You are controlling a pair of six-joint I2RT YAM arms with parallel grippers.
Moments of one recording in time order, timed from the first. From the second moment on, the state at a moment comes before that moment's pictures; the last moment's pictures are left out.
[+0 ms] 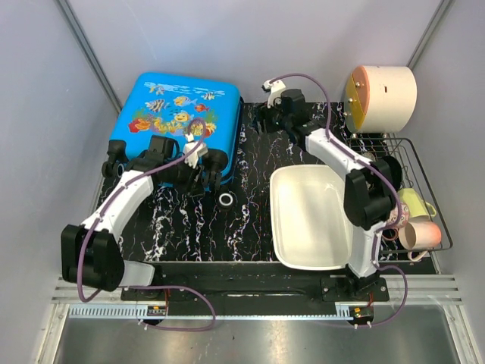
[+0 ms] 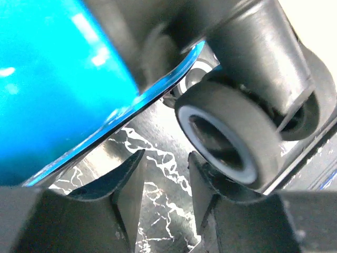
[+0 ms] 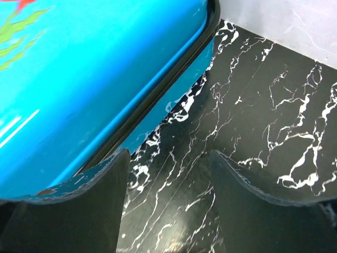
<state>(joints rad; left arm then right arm) -0.21 1.32 1.01 -0.71 0.52 0.31 0.45 2.01 1.67 -0.05 -0.20 0.04</state>
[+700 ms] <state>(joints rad) -0.42 1.13 1.14 -0.75 0.36 -0.08 0.41 1.61 1.33 -0.24 -0.29 0.25</state>
